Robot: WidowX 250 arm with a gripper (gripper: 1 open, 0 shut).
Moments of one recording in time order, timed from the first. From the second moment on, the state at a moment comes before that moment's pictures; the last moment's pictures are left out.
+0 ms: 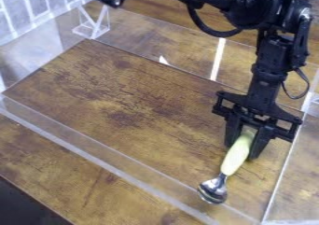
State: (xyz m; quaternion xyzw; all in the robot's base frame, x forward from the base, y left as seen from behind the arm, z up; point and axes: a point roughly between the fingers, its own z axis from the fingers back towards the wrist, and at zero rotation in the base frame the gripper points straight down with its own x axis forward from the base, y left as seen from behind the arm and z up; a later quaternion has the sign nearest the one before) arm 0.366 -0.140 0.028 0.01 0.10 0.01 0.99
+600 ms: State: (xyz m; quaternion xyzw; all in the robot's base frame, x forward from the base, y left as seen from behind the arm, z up) arm 0.358 -0.150 0.027 0.00 0.11 0.04 0.99
